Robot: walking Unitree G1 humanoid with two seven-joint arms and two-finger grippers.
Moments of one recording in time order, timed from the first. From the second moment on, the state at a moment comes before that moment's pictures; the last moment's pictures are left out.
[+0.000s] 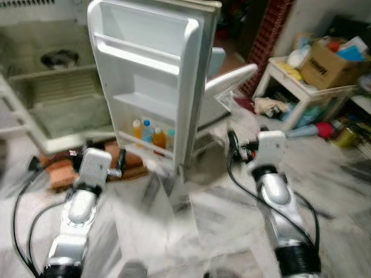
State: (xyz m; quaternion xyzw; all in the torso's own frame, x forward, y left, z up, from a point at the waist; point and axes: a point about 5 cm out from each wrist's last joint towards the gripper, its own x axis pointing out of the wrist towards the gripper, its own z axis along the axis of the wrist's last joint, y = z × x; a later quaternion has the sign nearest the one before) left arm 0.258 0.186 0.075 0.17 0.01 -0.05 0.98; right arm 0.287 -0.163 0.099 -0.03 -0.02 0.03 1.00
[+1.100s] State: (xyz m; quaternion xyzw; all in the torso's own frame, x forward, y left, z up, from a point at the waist) left arm 0.257 0.187 0.080 0.12 -0.01 -0.04 0.99; right arm 0.289 -0.176 0.107 -0.02 -0.05 0.01 1.00
